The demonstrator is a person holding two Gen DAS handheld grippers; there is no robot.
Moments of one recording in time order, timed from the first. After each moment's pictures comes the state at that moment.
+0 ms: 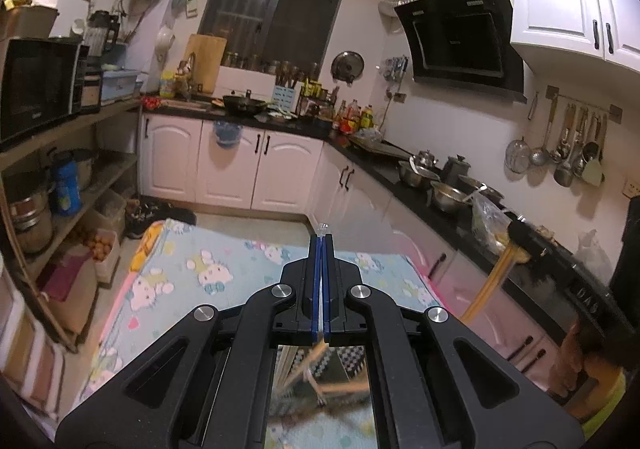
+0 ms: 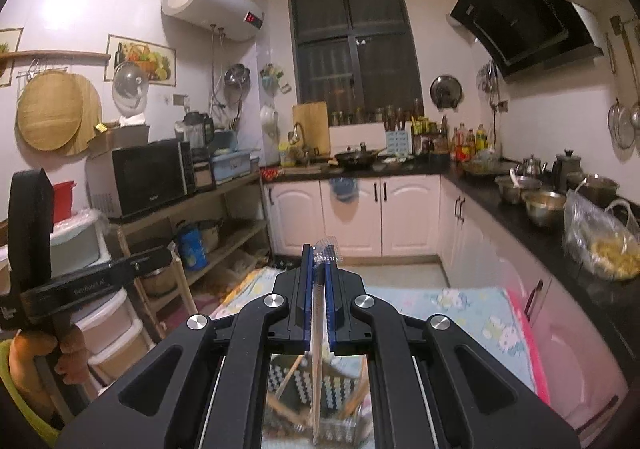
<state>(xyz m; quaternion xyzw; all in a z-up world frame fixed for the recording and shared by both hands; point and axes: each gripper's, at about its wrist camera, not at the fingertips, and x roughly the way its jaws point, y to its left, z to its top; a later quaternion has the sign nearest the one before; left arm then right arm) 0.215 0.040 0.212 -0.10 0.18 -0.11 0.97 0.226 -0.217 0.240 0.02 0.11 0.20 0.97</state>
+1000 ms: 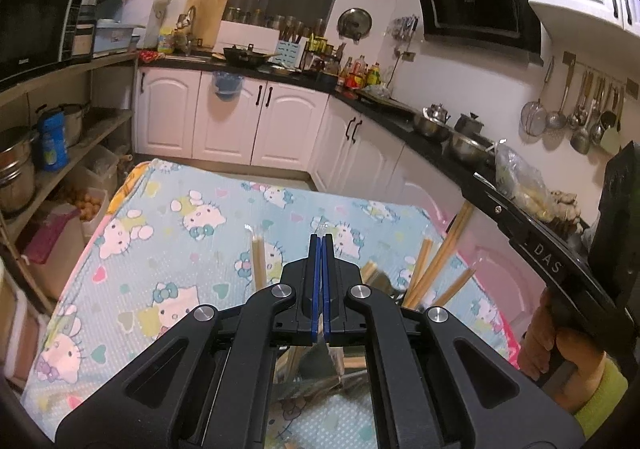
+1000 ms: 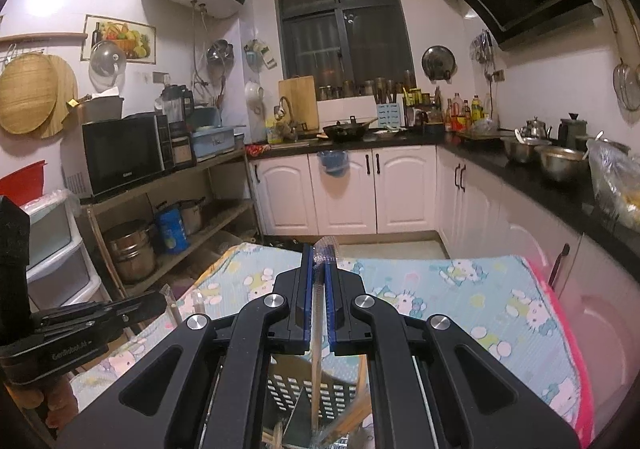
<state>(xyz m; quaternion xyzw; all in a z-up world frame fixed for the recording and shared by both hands) 0.253 0.024 0.107 -0.11 0.24 -0.12 0.96 0.301 -0.190 0.127 0.03 0.16 0.19 0.97</state>
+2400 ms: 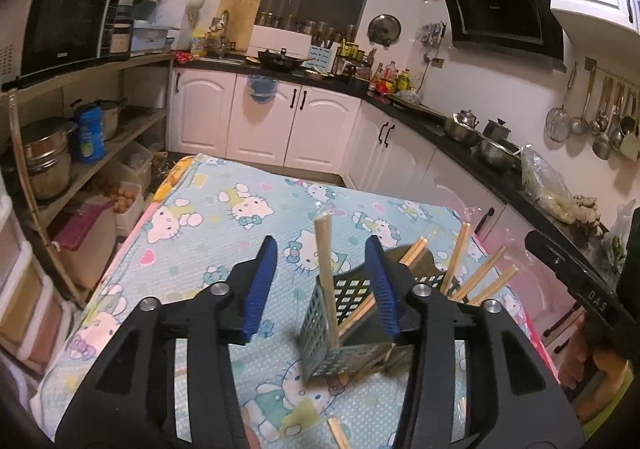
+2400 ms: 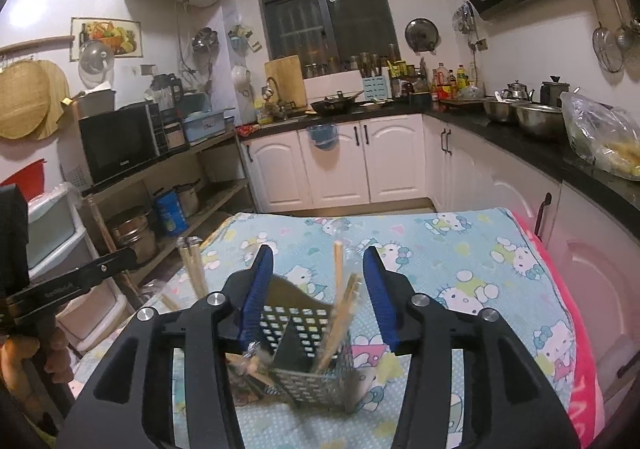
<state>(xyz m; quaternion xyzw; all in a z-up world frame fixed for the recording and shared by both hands) 0.217 0.065 0.103 -0.12 0.24 -0.06 0.96 0.248 -0.224 0.107 0.05 0.20 0.18 0.96</state>
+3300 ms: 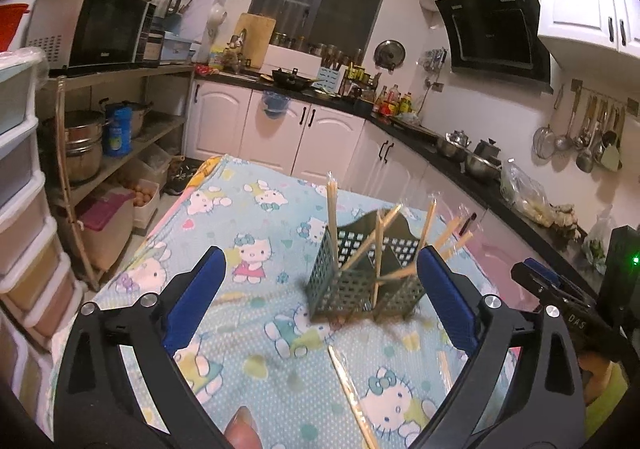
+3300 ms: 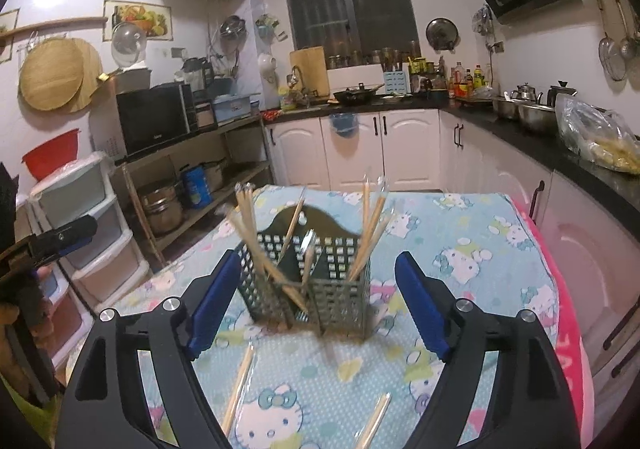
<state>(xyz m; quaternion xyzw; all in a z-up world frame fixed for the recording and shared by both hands) 0.092 0.078 0.102 -0.13 0.21 -0.04 0.97 0.145 -0.229 0.098 0.02 0.22 0.21 0.95</state>
